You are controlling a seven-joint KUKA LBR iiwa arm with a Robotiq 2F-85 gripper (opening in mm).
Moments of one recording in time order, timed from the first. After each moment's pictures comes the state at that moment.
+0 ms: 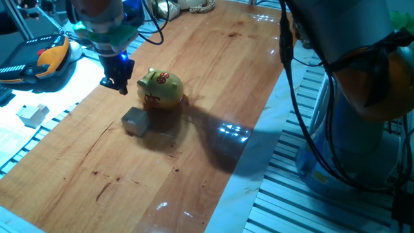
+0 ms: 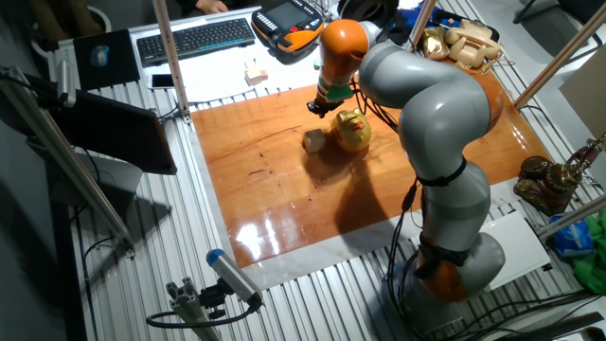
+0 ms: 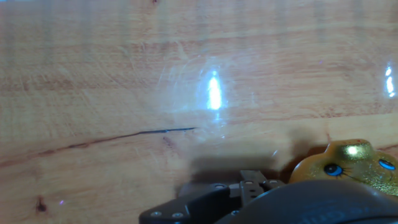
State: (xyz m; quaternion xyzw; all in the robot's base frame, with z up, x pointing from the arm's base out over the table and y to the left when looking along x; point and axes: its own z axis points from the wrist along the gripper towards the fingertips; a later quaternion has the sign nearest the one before) arm 0.640 0.093 0.129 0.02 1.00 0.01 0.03
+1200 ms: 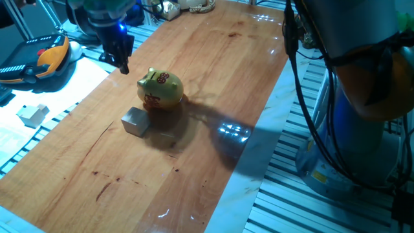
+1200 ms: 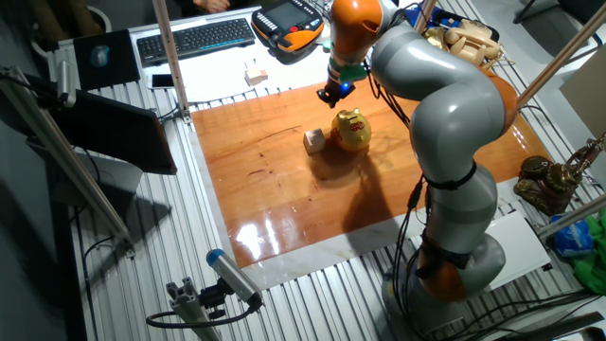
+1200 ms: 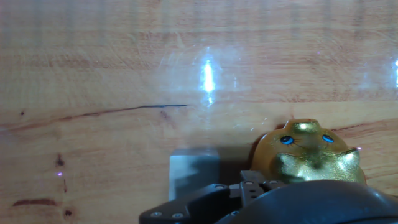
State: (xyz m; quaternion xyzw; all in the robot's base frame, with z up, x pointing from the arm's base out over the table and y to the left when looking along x) arm 0.621 0.076 0.209 -0.01 1.00 0.00 0.01
